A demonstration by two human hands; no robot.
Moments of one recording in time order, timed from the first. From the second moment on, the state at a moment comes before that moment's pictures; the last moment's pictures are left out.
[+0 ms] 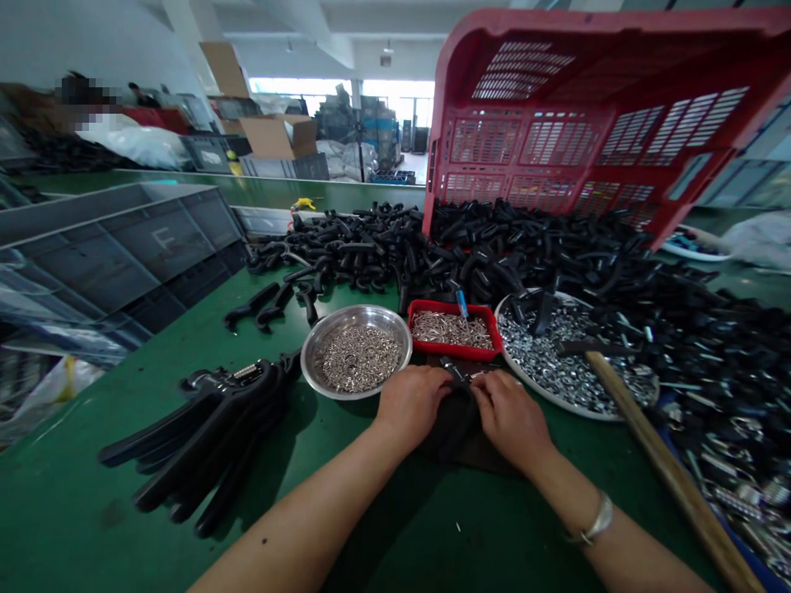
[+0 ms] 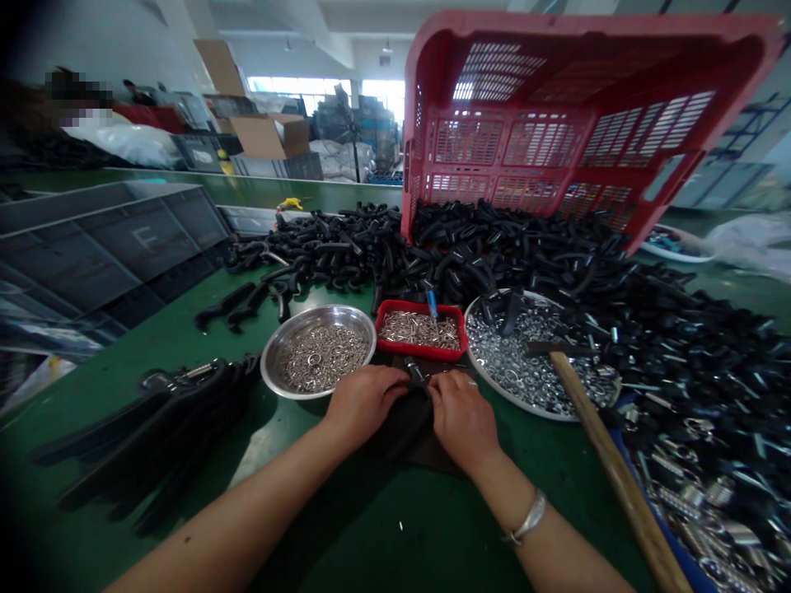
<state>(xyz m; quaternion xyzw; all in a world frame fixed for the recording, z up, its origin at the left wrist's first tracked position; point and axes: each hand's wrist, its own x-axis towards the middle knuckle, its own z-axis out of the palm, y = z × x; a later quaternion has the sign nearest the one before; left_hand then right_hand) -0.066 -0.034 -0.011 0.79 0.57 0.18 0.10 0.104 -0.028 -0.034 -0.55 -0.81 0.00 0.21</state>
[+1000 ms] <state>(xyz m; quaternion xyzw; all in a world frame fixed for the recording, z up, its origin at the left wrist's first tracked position) -0.069 -0.032 -0.015 0.77 0.59 0.20 0.12 0.094 -0.002 -0.004 -0.56 -0.82 0.06 0.05</state>
